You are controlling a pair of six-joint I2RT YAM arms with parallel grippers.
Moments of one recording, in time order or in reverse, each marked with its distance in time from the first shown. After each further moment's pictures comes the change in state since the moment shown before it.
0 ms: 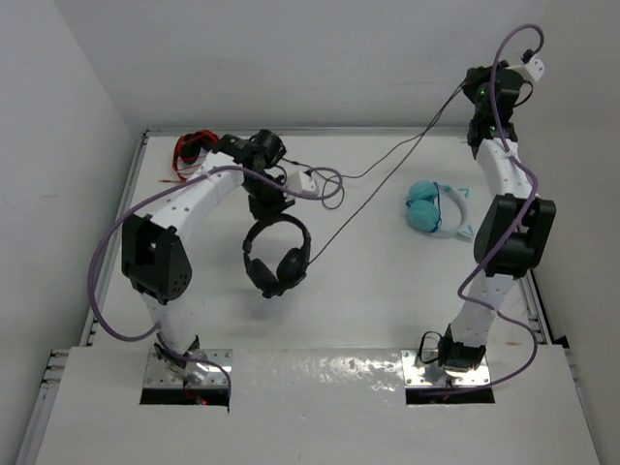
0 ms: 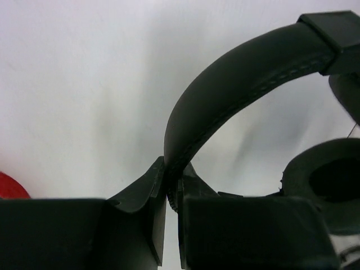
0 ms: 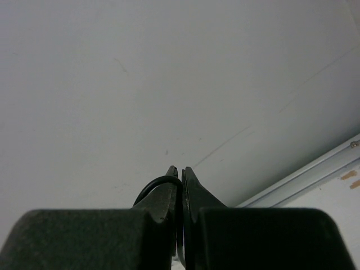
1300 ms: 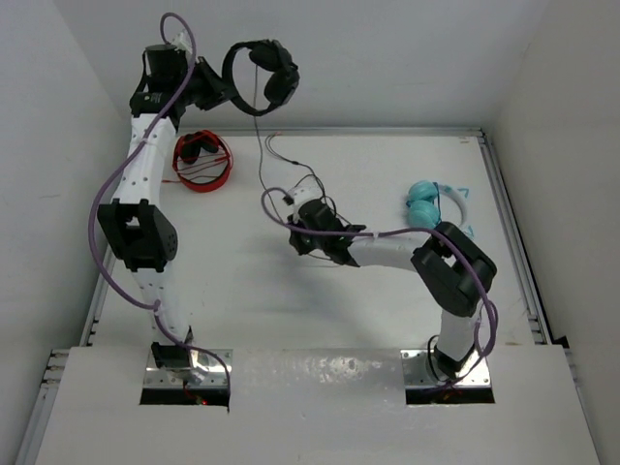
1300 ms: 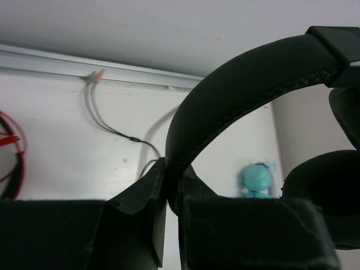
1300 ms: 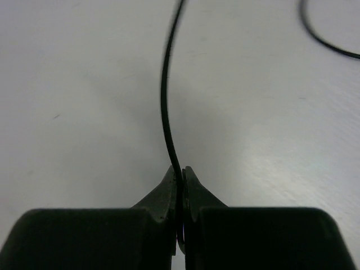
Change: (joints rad) left arm 0.460 0.219 0.545 0.683 0.223 -1.440; right arm 0.967 -0.104 -0.658 -0.150 -0.028 -0.425
